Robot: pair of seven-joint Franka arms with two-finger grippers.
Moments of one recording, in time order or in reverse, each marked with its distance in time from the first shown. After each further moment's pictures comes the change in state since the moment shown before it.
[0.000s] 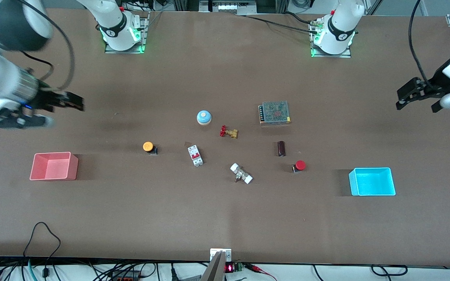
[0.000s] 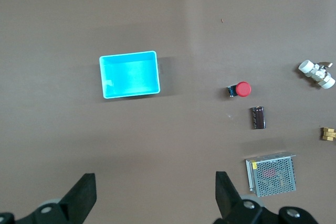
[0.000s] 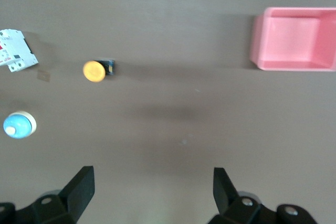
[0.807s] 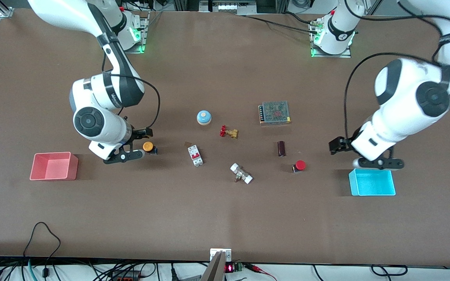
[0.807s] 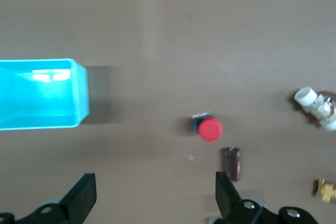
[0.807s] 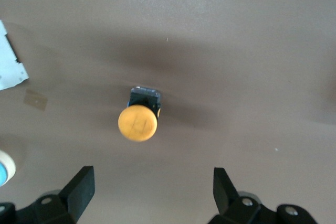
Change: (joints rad) left arm -0.057 0.357 -0.130 -0.002 0.000 0.325 -0.274; right arm 0.156 0.317 -0.001 0.000 -0.002 0.267 0.028
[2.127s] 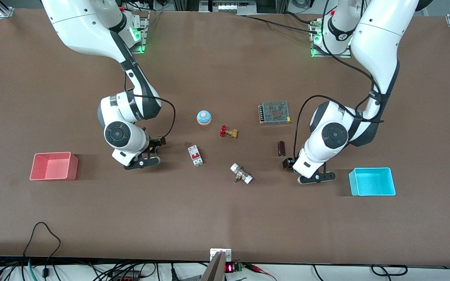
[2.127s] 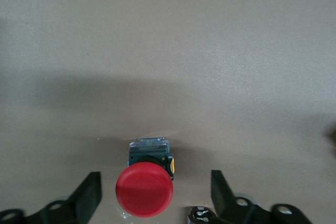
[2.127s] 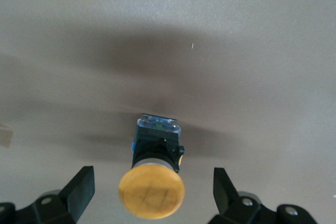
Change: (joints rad) left arm -0.128 0.298 0.000 0.002 0.100 0.259 -0.303; right arm 0.035 0.132 0.000 -0.028 0.000 0.156 0.029
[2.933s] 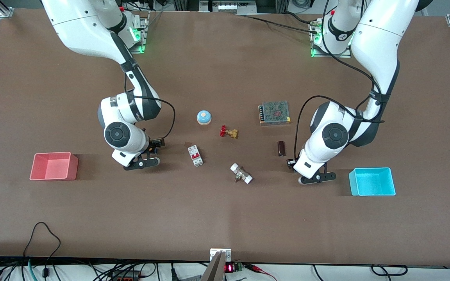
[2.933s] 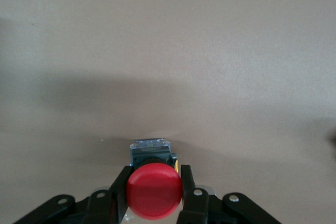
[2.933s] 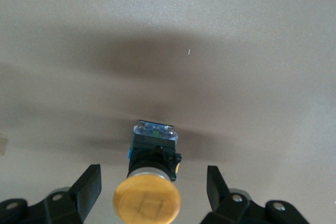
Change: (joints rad) left arm 0.001 -0.003 0.008 0.004 0.000 0.001 -0.008; right arm 0.000 0.004 -0.004 -0.001 0.000 0.023 0.002
